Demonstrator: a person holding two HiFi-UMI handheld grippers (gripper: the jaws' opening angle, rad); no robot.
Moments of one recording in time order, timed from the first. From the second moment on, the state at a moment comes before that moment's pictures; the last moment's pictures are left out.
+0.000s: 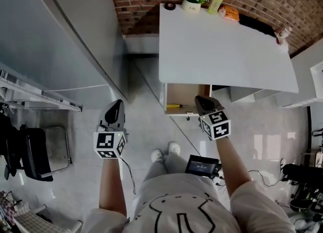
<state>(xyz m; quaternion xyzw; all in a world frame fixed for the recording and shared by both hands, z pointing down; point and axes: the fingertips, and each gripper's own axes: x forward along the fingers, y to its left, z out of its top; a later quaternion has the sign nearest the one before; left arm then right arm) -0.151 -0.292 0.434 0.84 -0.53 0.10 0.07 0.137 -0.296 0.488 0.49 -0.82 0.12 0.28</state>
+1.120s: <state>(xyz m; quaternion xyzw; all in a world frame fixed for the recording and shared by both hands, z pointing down) -0.132 -0.290 0.288 0.82 -0.56 0.02 -0.06 0.154 -0.294 0.301 0.51 -0.85 -0.06 0.12</state>
